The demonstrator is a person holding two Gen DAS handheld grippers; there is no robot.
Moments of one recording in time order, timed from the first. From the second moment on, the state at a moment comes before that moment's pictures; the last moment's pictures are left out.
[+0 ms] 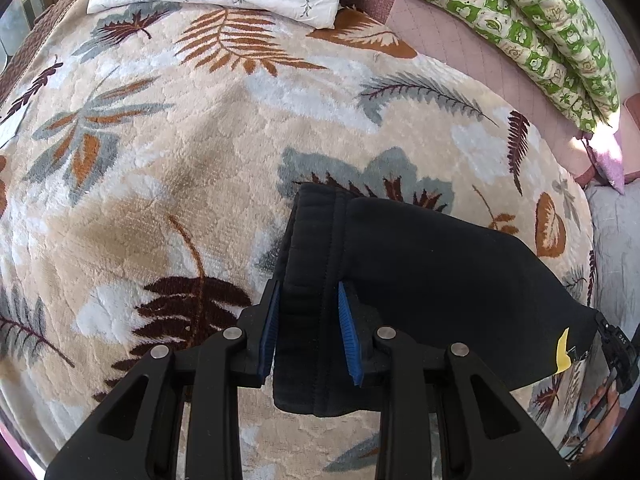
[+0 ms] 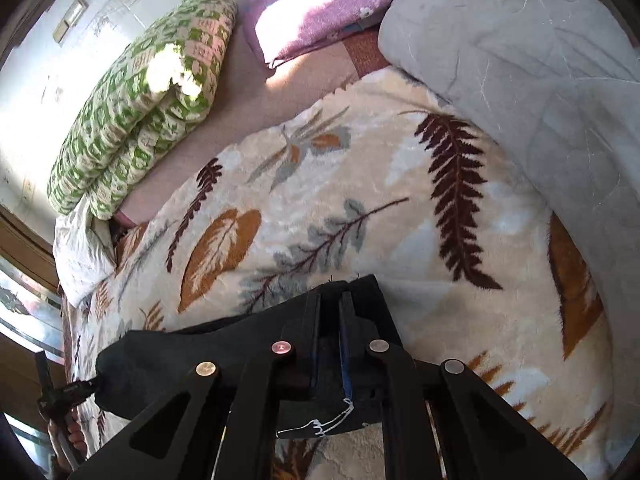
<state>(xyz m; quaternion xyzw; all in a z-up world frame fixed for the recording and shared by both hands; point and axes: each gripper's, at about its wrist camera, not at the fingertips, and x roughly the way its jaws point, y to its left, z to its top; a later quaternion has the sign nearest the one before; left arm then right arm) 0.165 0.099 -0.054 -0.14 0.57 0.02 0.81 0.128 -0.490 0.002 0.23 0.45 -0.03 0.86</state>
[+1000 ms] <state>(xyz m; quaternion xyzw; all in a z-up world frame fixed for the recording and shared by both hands) 0.144 0.127 0.000 -0.23 0.57 0.00 0.79 0.053 -0.474 0.019 0.31 0.47 0.03 0.83</state>
